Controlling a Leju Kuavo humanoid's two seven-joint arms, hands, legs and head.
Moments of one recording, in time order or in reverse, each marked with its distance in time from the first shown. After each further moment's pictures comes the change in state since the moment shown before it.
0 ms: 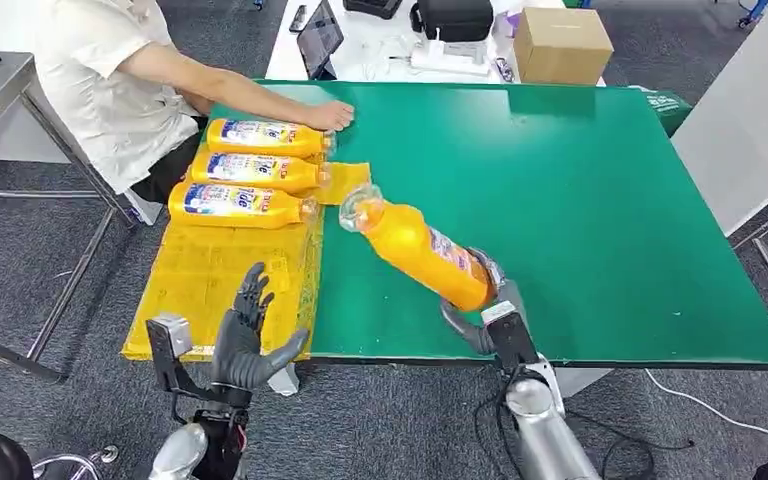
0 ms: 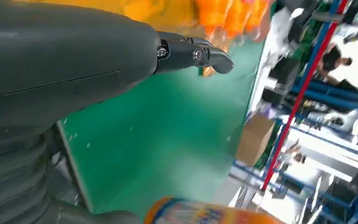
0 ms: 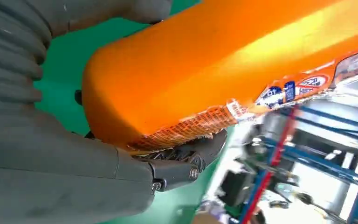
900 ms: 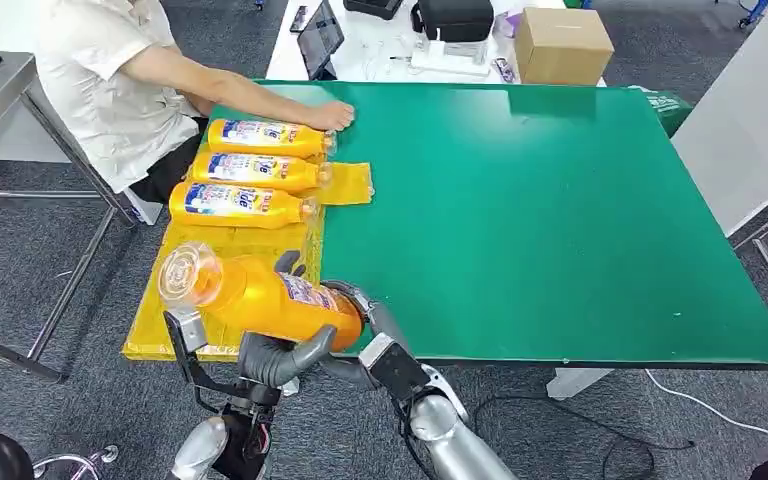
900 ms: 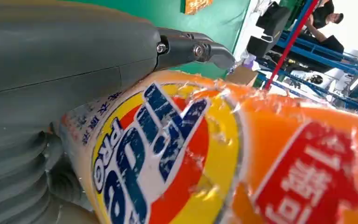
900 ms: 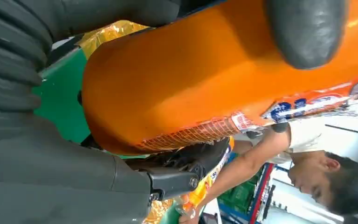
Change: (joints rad) left arm -0.039 -0.027 -0.105 -0.030 0.150 -0.043 -0.018; right arm -0.046 0.146 0.340 0.109 0.002 0.130 0.003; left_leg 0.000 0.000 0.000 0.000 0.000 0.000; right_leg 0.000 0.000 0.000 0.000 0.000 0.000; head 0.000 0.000
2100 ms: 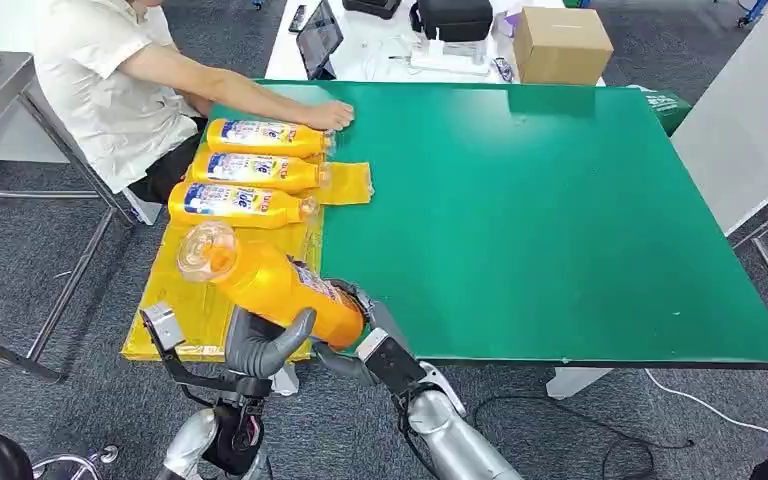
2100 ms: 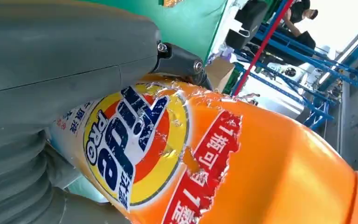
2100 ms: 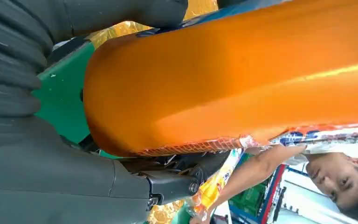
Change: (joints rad) left arm -0.018 0.004 0.015 0.000 0.086 -0.083 -0.026; right arm -0.046 0.006 0.024 0.111 -0.015 -0.026 -0.007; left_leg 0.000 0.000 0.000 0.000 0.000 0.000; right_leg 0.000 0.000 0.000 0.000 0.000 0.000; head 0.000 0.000
